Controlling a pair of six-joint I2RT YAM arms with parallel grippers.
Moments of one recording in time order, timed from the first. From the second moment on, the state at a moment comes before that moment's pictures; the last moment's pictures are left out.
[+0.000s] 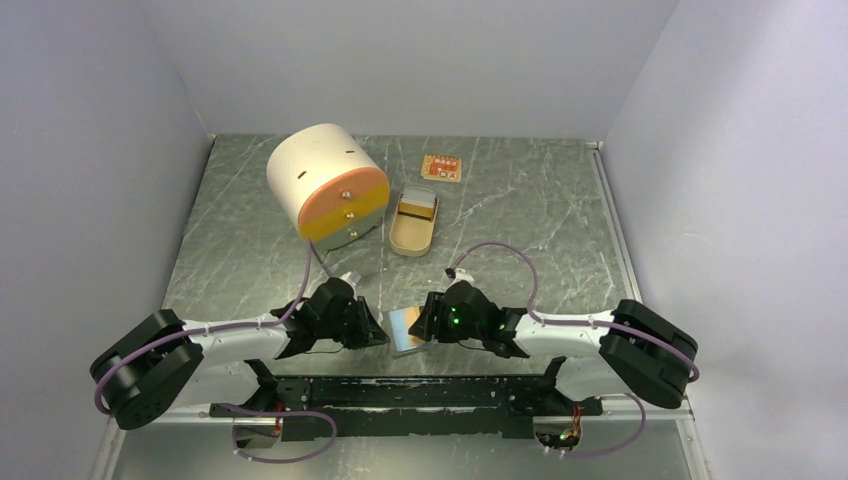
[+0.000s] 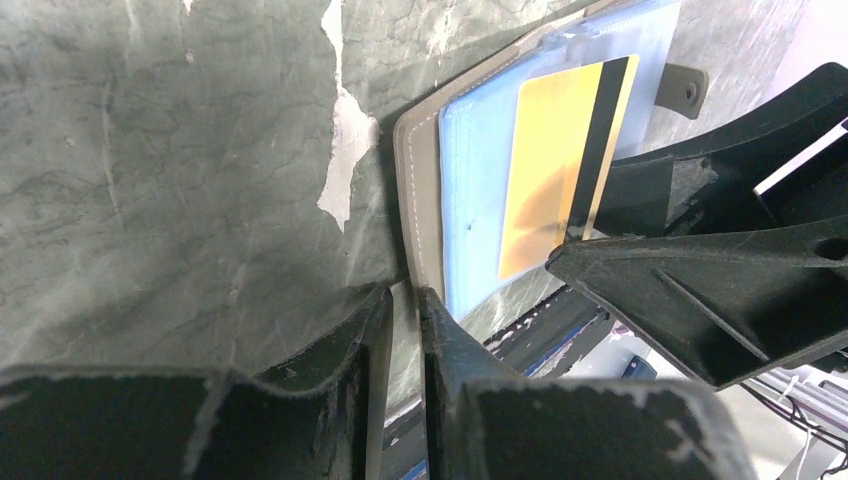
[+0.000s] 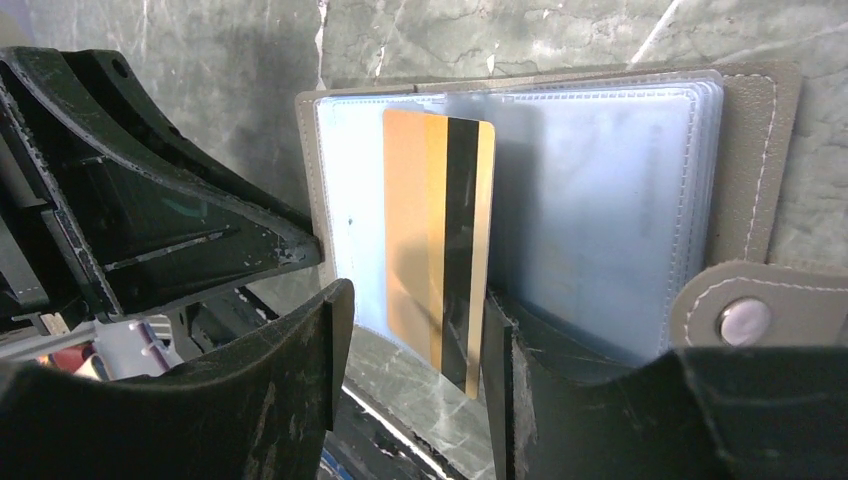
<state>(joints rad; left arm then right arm) -0.83 1.20 0.27 0.16 0.20 -1.13 1.00 1.30 0.36 0.23 0.00 0.97</state>
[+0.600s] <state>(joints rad) -0.83 1.22 0.21 0.36 0.28 -1.10 1.00 1.29 0.37 0.20 0.01 0.96</state>
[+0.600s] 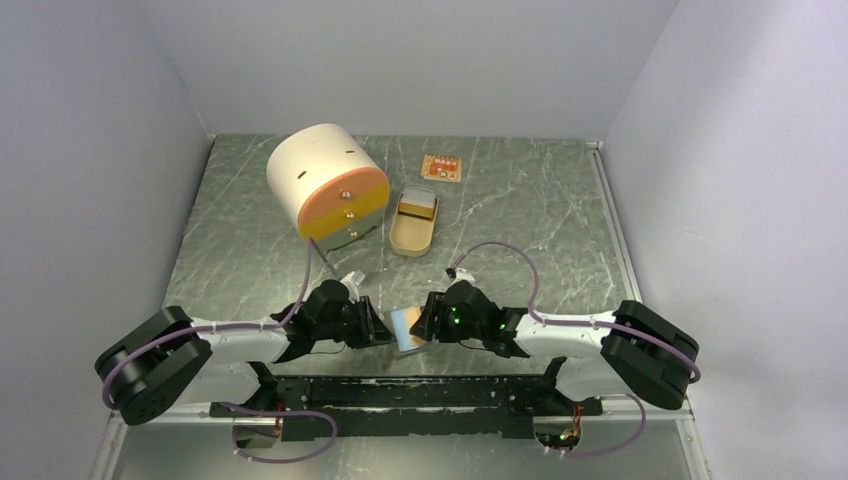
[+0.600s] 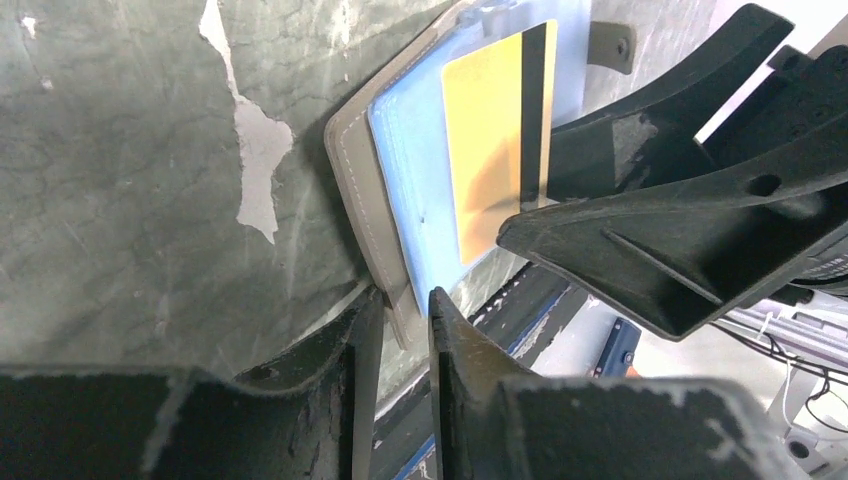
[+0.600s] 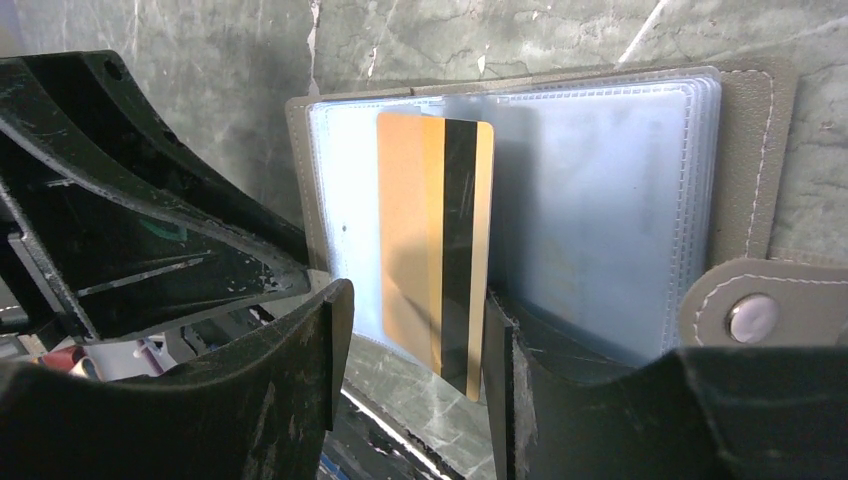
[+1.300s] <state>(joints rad) -0.83 1.31 0.20 0.53 0.33 -1.09 1.00 1.26 0.43 0.04 0.07 0.89</state>
